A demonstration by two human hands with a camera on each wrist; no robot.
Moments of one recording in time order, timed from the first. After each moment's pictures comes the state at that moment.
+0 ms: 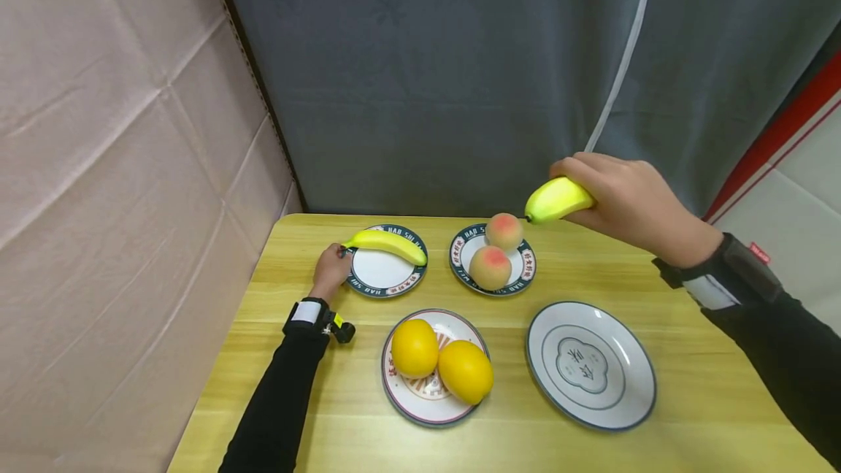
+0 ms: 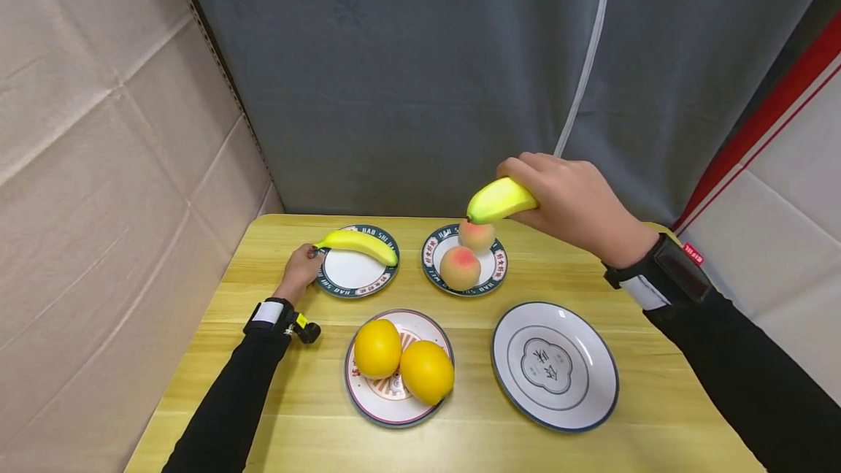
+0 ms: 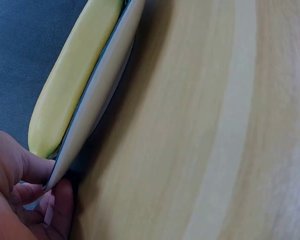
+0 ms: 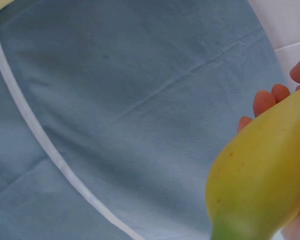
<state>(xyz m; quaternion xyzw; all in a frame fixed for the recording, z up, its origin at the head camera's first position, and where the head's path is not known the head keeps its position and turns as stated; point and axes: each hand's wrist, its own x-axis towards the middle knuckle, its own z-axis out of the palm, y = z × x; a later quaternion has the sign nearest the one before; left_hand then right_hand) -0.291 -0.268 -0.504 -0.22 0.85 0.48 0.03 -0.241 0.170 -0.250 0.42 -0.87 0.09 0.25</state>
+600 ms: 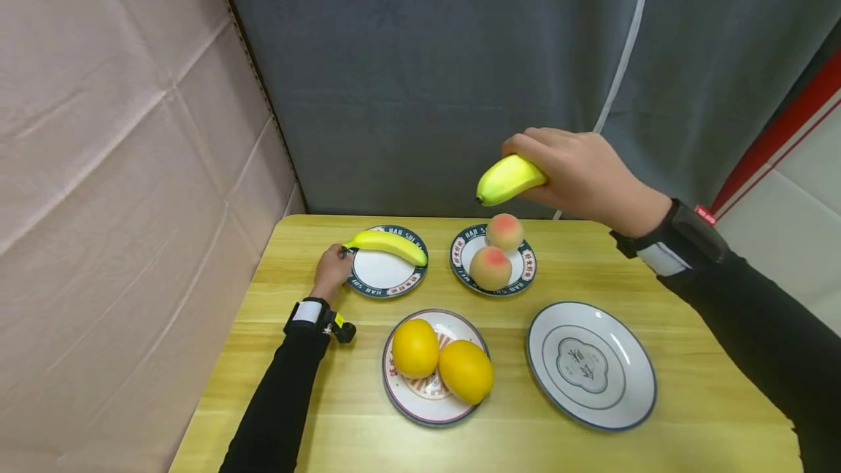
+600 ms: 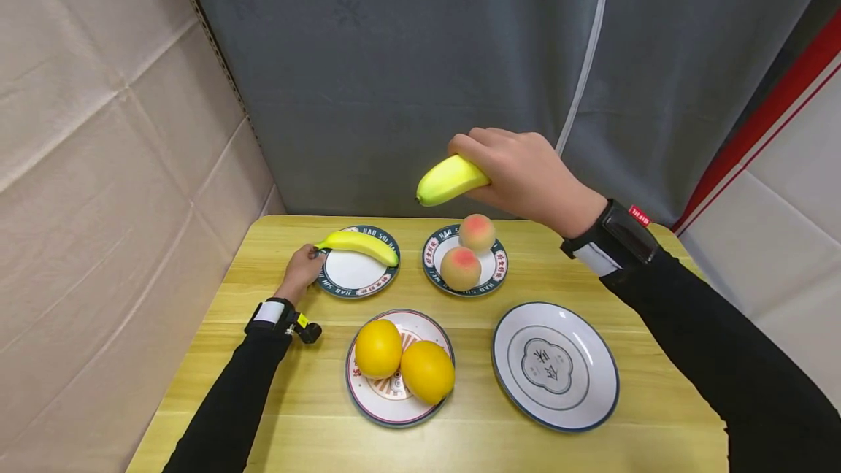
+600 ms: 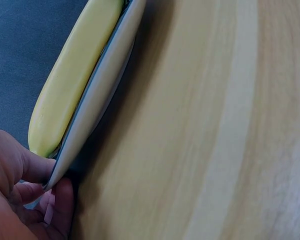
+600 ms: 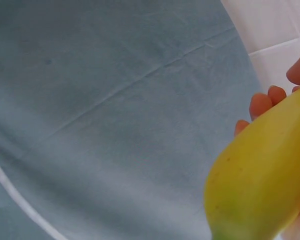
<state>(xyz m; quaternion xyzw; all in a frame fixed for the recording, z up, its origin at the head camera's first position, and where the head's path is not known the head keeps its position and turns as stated) -0.295 -0.270 -0.506 -0.22 0.84 0.49 0.04 -0.258 0.118 -0.226 0.47 -0.85 0.09 0.24</state>
